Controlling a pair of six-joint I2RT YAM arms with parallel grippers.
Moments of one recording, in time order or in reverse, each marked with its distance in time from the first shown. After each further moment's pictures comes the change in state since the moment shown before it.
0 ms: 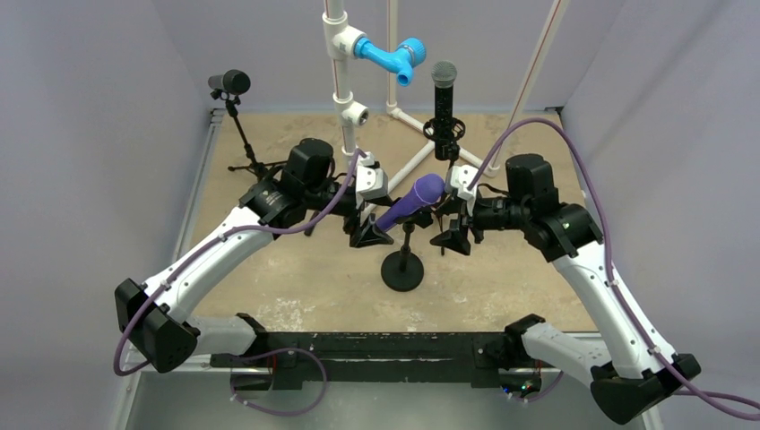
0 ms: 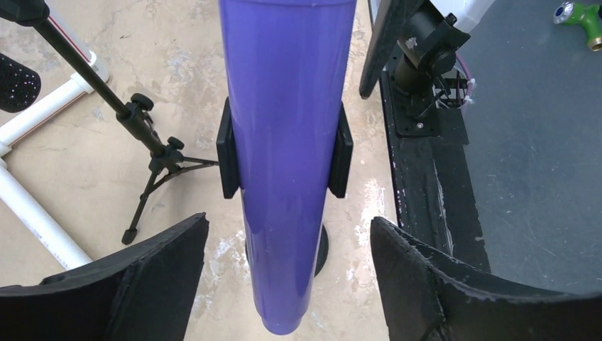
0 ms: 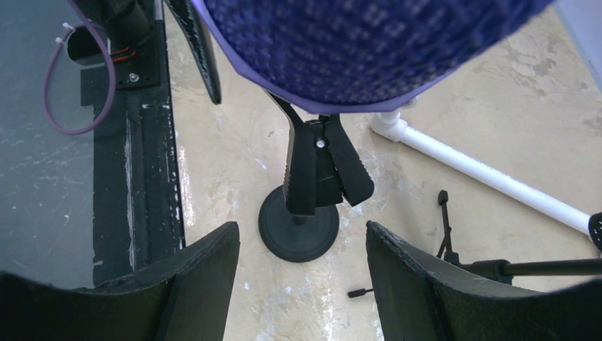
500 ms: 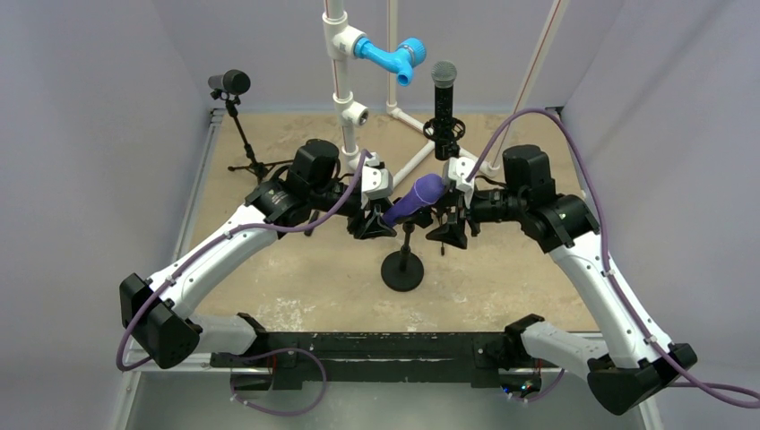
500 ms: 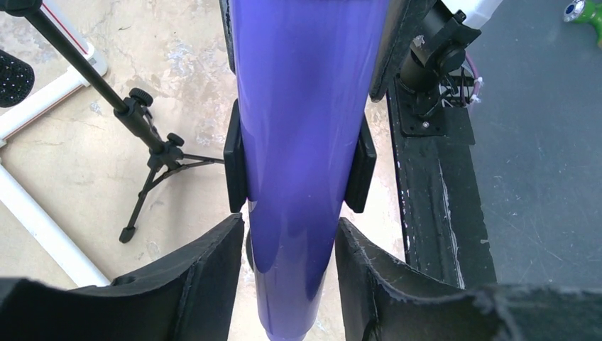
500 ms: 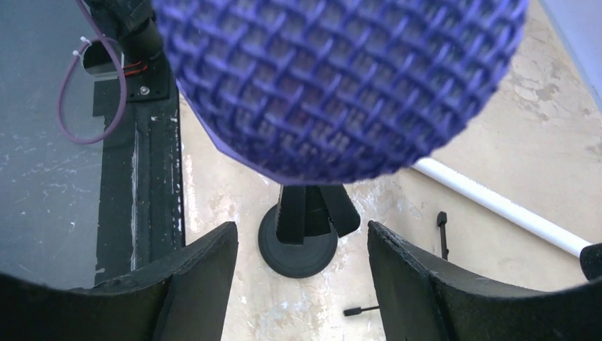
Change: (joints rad) left arm -0.023 0.031 0.000 0.023 -0.030 -0.013; right arm 0.000 0.056 0.048 0.010 -0.053 -0.008
